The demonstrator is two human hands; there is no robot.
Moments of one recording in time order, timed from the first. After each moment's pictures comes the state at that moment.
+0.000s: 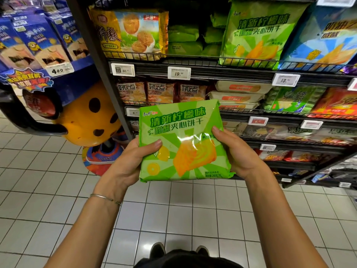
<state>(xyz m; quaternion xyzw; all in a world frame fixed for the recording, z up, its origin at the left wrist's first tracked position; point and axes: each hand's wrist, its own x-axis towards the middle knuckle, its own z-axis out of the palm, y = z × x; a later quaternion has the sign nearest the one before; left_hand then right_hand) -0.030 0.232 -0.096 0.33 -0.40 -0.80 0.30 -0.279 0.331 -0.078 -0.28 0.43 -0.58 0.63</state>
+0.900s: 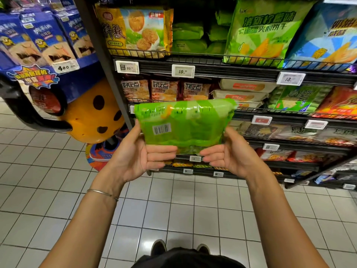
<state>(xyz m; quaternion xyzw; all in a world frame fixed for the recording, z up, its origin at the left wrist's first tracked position) -0.014 0.225 -0.083 0.34 -0.33 -0.86 0.19 -0.286 0.325 -0.097 -0.22 0.55 -0.49 0.64</state>
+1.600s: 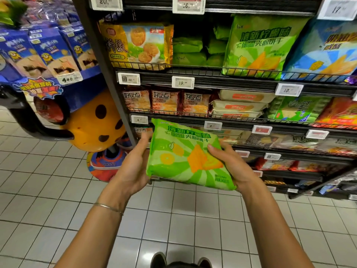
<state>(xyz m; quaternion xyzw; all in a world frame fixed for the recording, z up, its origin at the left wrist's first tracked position) -0.036 0.235 -0.090 0.34 -0.34 -0.81 0.34 -0.284 0.324 -0.114 -0.22 0.52 -0.56 0.61</state>
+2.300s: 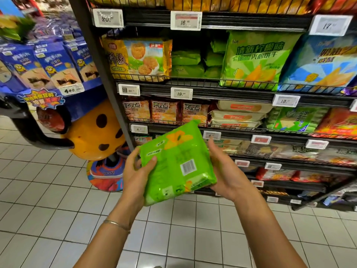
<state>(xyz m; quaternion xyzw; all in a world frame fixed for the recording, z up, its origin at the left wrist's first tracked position) -0.050 0.239 -0.128 0.50 -0.38 -0.61 0.48 -0.267 0.315 -0.092 -0.21 0.41 -0.54 0.70</state>
